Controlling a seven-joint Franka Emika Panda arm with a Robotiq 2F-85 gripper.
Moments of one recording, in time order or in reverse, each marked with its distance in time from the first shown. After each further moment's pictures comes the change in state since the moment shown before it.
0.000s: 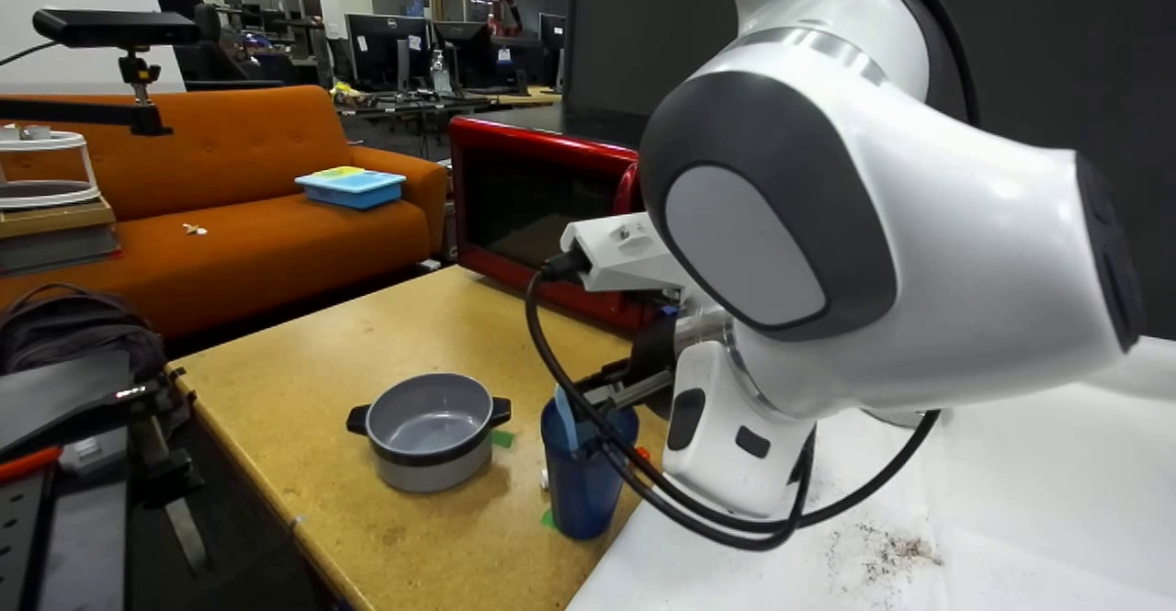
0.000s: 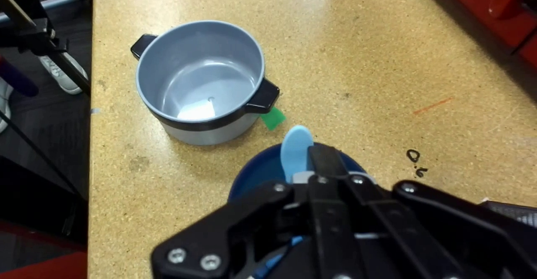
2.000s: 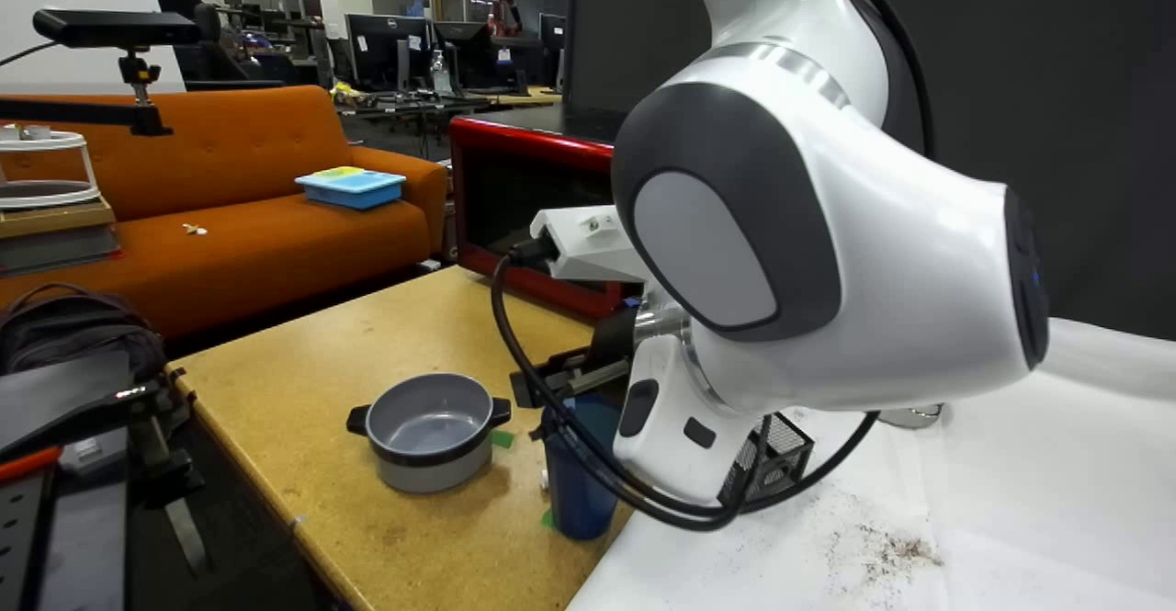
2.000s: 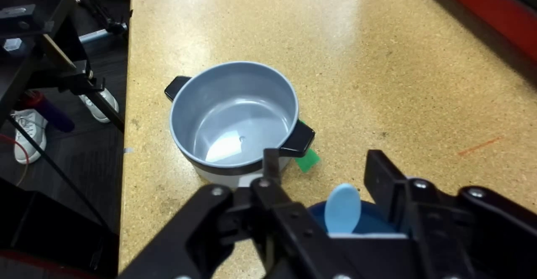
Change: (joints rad) arm 0.029 -0.006 -0.006 -0.035 -0.001 -0.078 0.014
